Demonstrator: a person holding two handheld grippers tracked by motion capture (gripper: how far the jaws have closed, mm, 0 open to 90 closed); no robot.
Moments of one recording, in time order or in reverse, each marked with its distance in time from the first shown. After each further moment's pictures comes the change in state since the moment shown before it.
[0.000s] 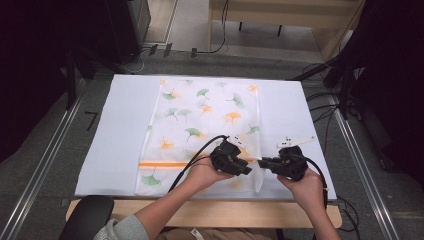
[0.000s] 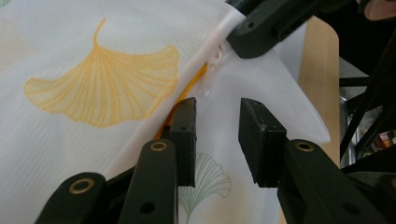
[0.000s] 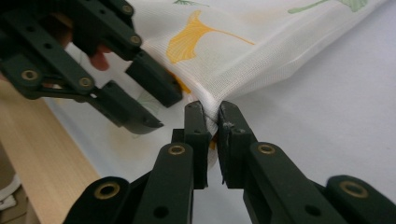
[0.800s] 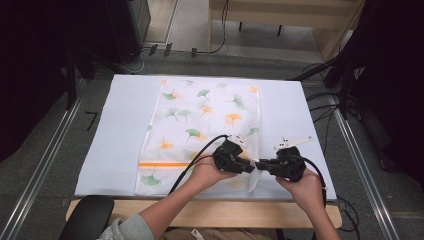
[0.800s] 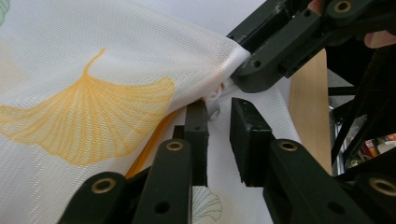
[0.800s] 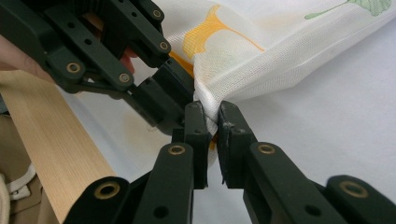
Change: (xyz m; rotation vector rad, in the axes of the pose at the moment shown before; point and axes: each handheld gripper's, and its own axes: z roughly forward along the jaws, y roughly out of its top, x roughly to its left) left arm 0.002 0.002 0.005 -0.030 -0.036 -0.014; right arm 0.005 0.001 0.002 0.020 0.034 -0.026
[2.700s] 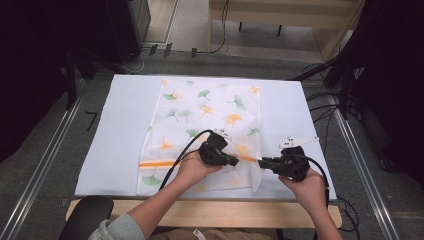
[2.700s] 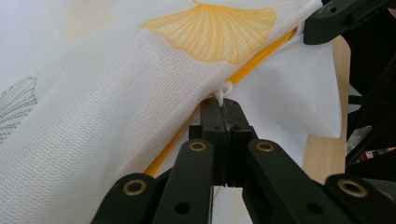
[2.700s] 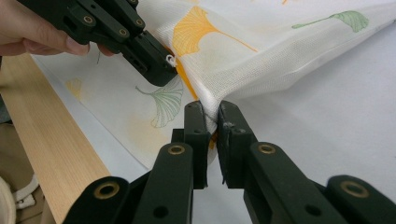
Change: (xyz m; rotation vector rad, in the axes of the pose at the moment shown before) left arm 0.025 -0.015 -0.028 0.033 0.048 -0.113; right arm -0.006 -0.003 -0.007 -0.045 0.003 0.012
